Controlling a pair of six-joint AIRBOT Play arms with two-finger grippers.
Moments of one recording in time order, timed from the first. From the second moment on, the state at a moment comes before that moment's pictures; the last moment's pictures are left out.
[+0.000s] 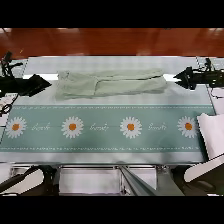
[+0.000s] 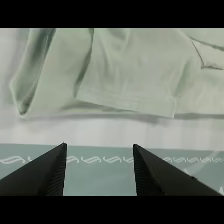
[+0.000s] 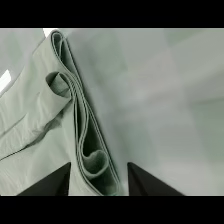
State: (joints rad) left arm 0.29 -1.22 1.00 0.91 -1.01 -1.27; right arm -0.43 -1.93 1.54 -0.64 1.15 1.30
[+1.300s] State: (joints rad) left arm 0.21 -1.19 0.94 0.81 -0.97 -1.24; right arm -0.28 -1.87 1.64 -0.78 1.19 1.34
